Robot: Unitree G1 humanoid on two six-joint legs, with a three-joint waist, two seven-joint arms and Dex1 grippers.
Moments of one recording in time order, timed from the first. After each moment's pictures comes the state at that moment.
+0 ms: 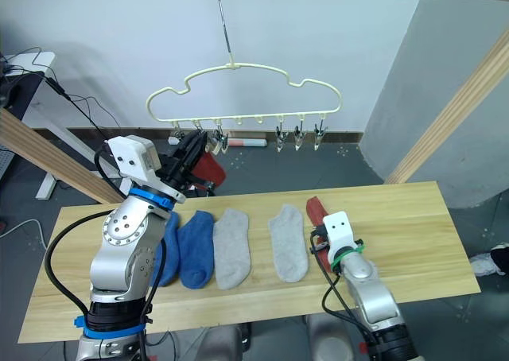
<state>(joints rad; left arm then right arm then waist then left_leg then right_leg) -0.30 0.30 0.12 -0.29 -0.27 0.22 -0.33 -0.09 -0.19 0.19 -0.04 0.01 0.47 0.15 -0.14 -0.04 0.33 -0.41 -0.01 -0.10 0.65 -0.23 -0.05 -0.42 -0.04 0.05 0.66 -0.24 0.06</state>
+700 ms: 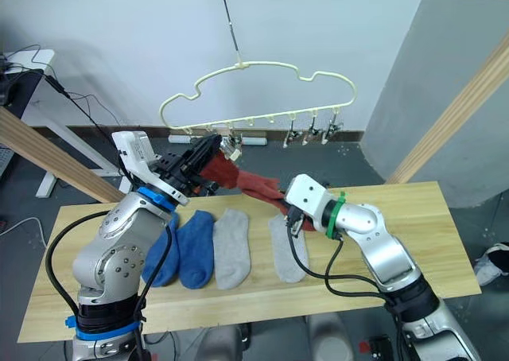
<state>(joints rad) -0.33 0.29 0.19 -0.41 -0.66 0.56 -0.31 -0.42 -0.41 0.34 -0.25 0.02 0.38 0.68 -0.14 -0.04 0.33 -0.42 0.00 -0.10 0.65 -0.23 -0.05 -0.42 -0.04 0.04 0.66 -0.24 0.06</state>
